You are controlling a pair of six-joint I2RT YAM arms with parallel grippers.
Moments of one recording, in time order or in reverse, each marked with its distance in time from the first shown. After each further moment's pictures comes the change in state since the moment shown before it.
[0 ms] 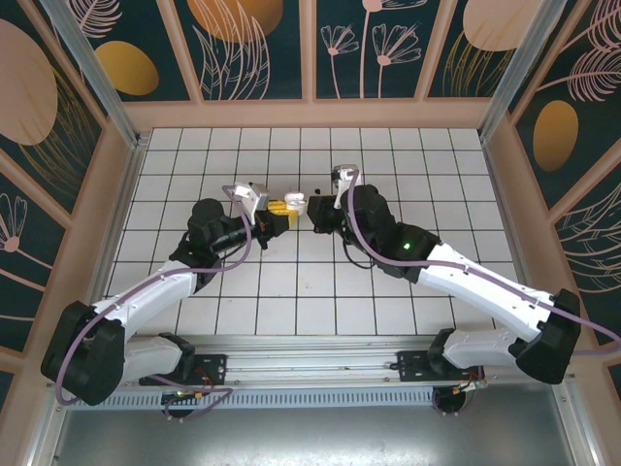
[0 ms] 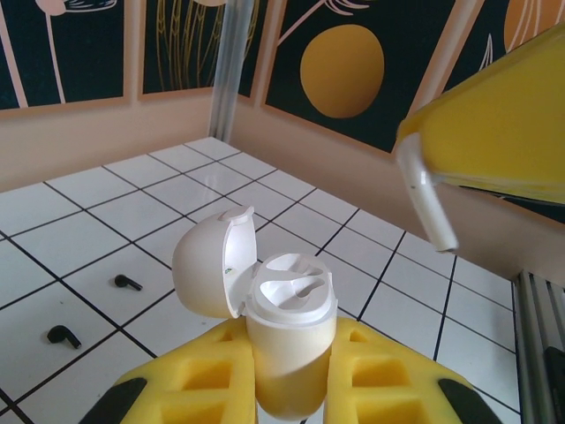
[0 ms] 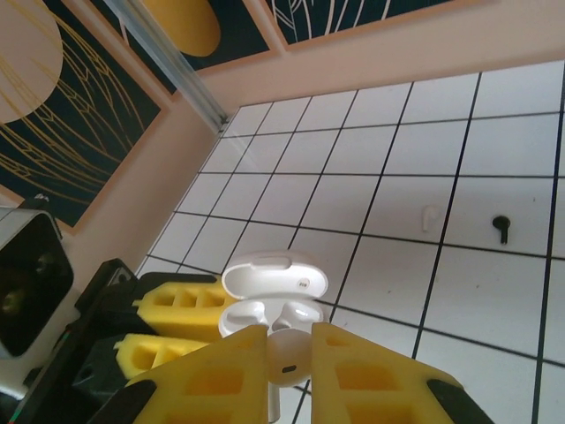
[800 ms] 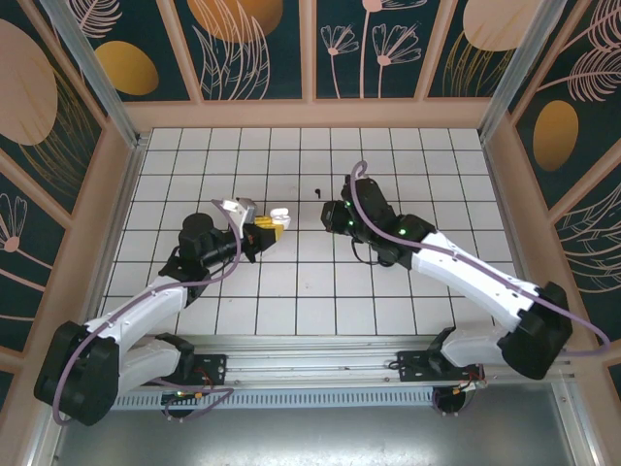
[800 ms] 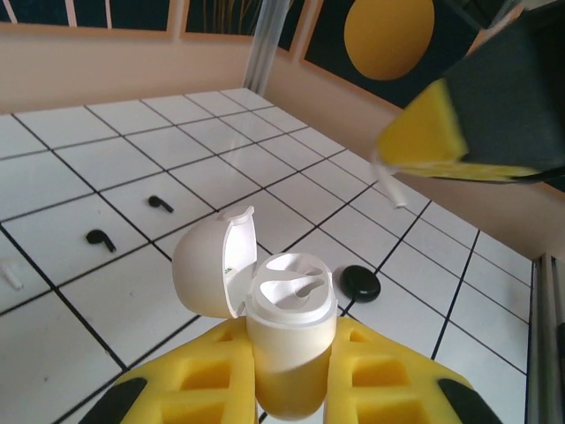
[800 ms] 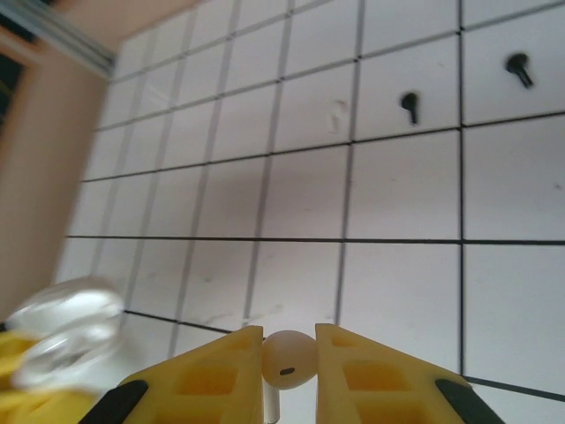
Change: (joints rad) left arm 0.067 -0.104 -0.133 -0.072 -0.013 -0.014; right arm -0.137 0.039 -0.030 -0.166 -0.126 0.191
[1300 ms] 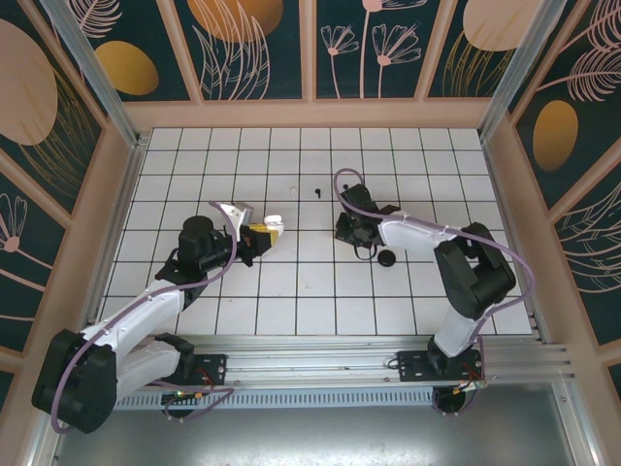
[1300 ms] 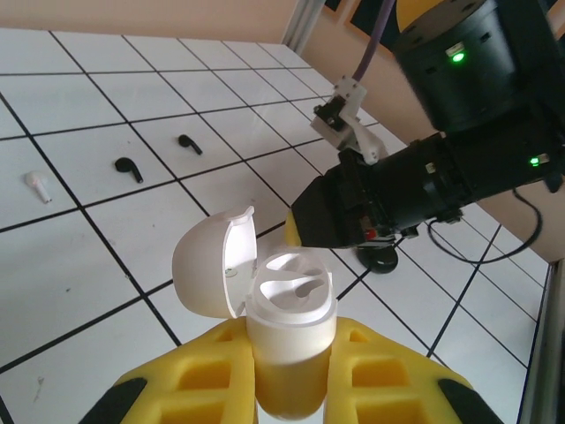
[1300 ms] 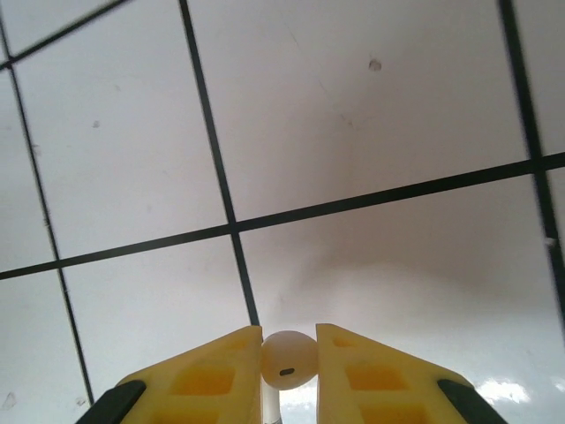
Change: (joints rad) left arm 0.013 -0.050 -0.028 -0.138 -0.055 -0.065; right arm -0.211 0.430 -0.057 0.044 -0.084 0.051
